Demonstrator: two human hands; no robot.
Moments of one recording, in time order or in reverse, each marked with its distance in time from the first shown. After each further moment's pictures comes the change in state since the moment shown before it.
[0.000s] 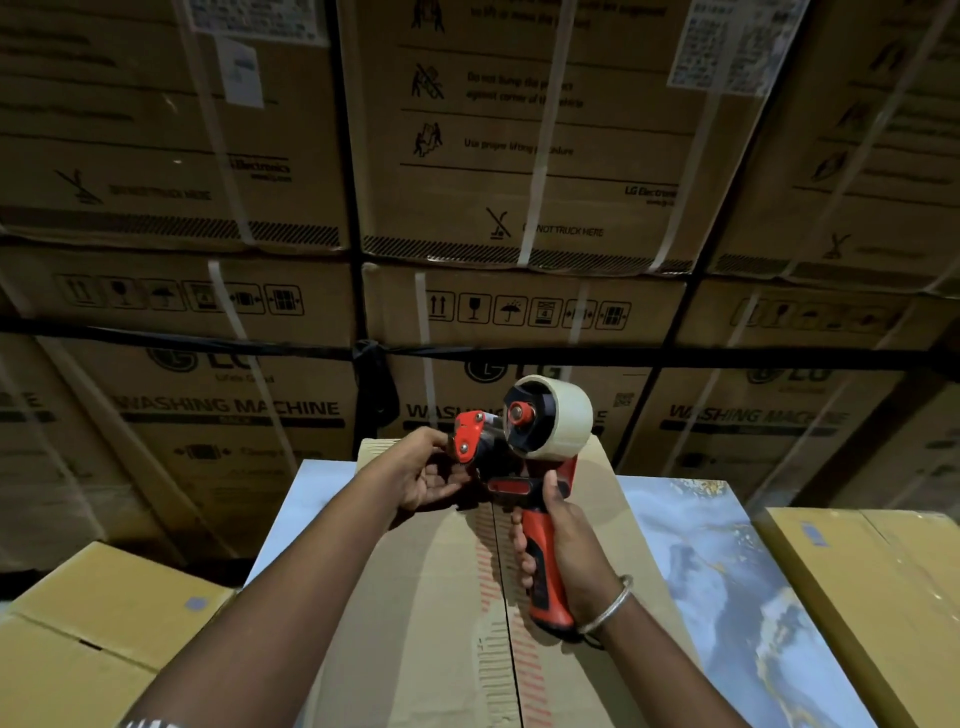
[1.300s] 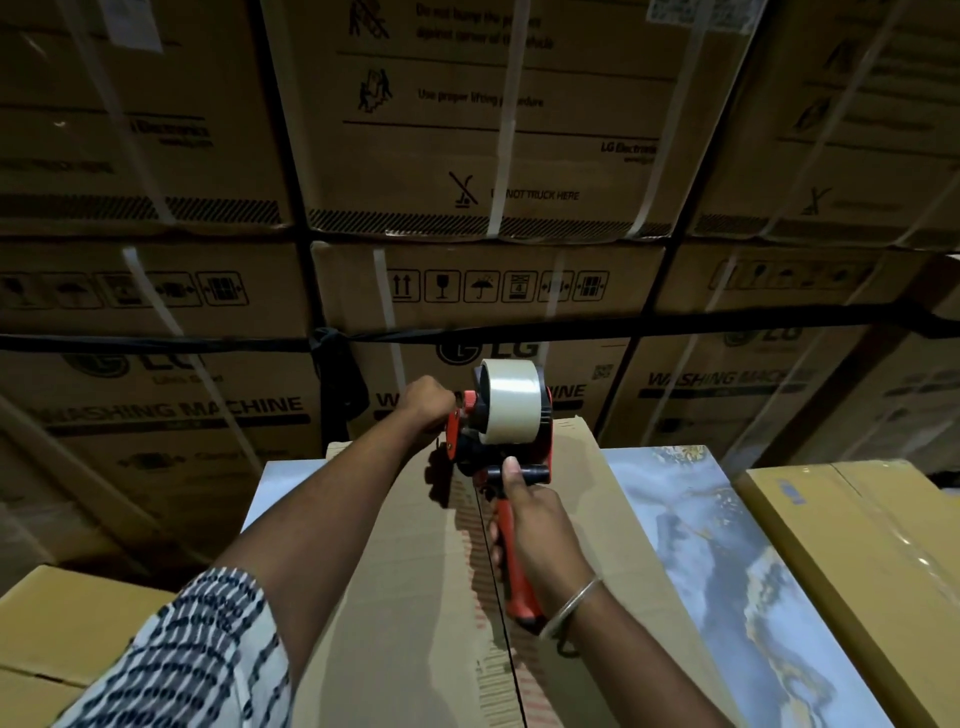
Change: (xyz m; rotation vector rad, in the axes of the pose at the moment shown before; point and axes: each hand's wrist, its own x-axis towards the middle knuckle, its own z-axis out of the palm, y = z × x) left_hand 0.087 0.049 0.035 0.847 0.291 0.436; right_hand 0.016 -0.012 0.033 -0.234 0.296 -0.044
